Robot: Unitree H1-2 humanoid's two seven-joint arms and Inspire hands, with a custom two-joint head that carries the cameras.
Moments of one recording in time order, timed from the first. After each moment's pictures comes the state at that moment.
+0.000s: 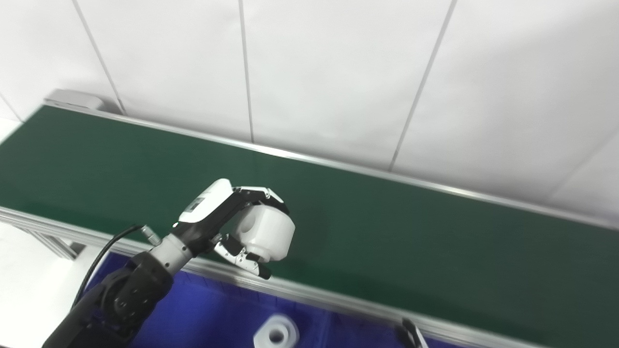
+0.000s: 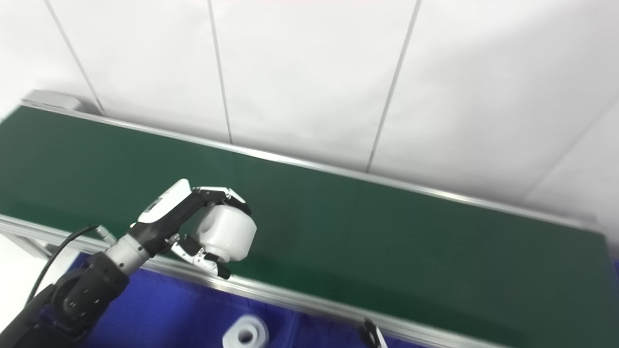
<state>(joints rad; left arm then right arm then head) 0.21 0.42 -0.09 -0.32 0.34 -0.20 -0.12 0.47 -0.16 0.40 -0.02 -0.20 -0.41 -0.08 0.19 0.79</state>
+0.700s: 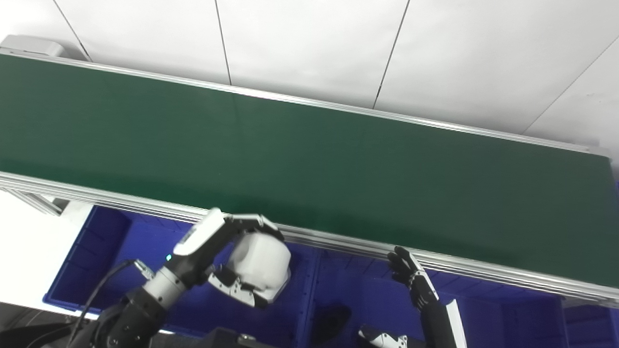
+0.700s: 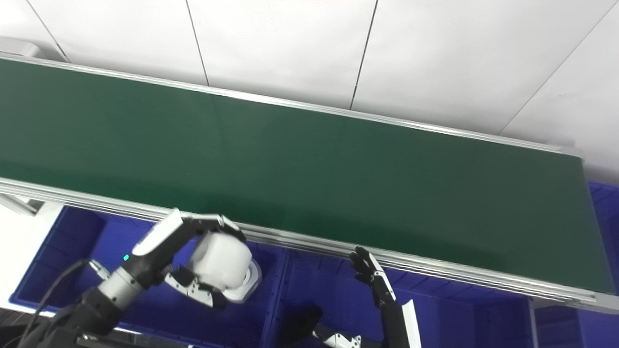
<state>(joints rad) 0.44 0.32 -0.16 -0.18 0.43 -0.41 -0.10 0.50 -0.12 0.34 -0.13 -0.22 -0.38 0.00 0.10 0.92</state>
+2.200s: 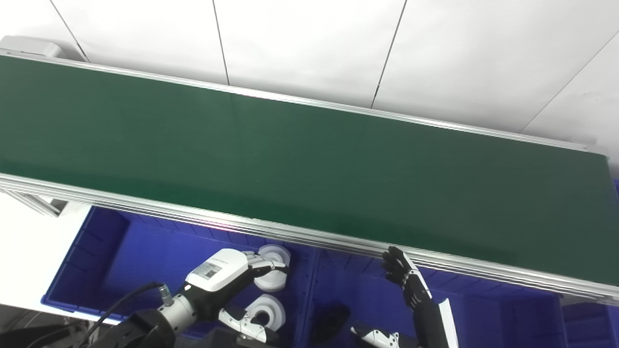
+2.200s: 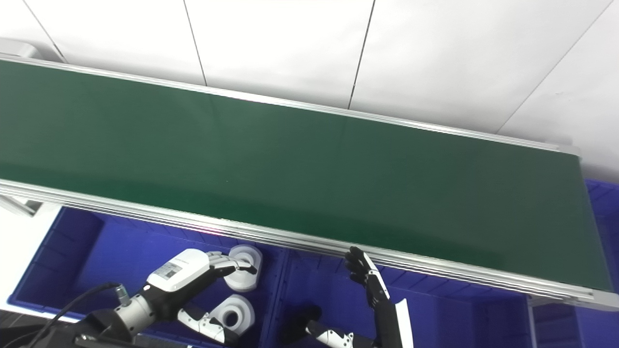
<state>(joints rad) 0.48 0.39 -0.31 -0.20 0.70 -0.23 -0.12 0.52 -0.07 0.31 -0.11 -0.24 -0.38 0.02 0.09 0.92</state>
